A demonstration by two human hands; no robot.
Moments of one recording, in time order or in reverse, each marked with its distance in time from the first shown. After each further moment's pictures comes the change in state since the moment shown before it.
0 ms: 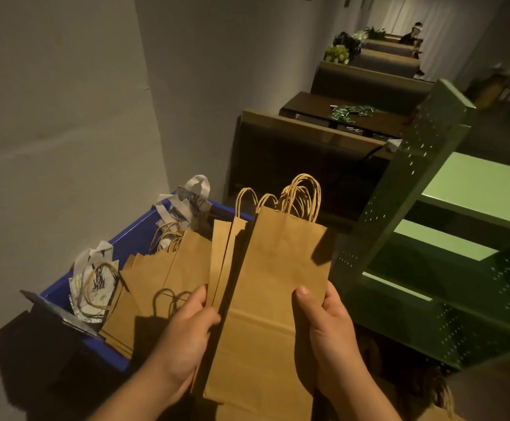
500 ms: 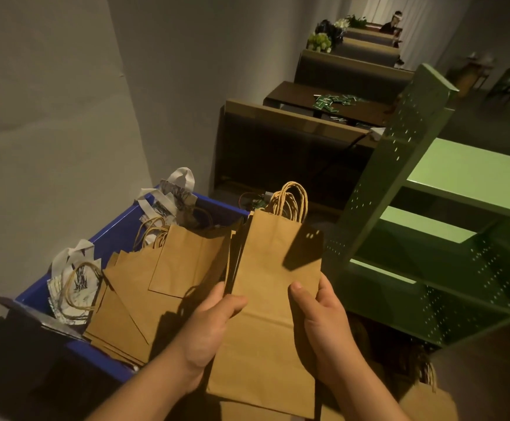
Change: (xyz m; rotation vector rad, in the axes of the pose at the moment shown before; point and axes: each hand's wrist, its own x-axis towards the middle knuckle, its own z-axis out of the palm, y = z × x) left_hand 0.003 0.010 0.035 -0.095 -0.125 -0.081; right_hand 0.002 0.002 -0.008 -0.107 0.037 0.043
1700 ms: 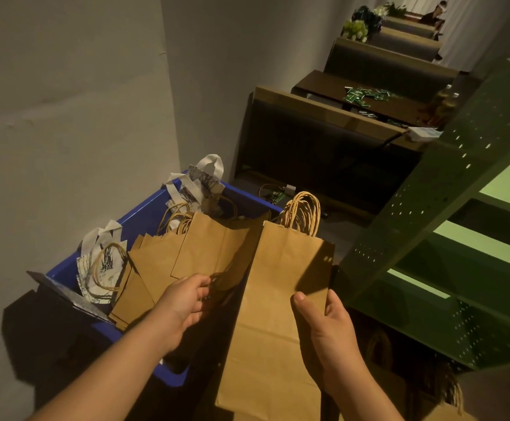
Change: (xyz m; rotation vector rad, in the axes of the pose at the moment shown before) left_hand 0.063 -0.012 -0.101 0.133 0.278 -0.123; right_hand 0.020 0.036 0.025 -0.036 0.041 0.095
